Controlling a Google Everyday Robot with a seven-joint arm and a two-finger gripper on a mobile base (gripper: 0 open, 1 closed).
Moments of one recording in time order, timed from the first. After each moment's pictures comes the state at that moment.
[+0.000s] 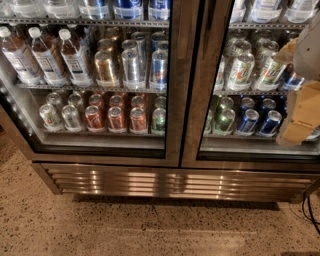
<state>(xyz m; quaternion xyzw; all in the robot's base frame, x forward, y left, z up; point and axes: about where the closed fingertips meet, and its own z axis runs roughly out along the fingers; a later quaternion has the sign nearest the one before) 0.438 -0.217 0.976 -0.60 0.78 -0.03 0.16</state>
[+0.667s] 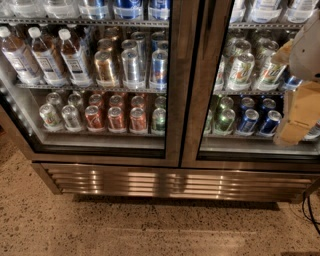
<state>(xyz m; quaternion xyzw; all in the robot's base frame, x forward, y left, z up) 0.441 -0.216 0.972 -0.60 0.78 -0.03 0.16</state>
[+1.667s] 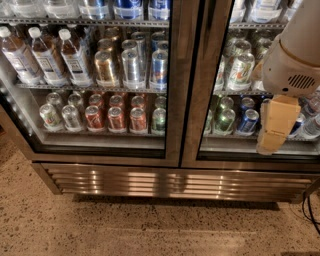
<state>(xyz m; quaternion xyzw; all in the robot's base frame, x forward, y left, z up) 0.451 -0.199 0.933 -0.63 0.77 -0.02 0.11</state>
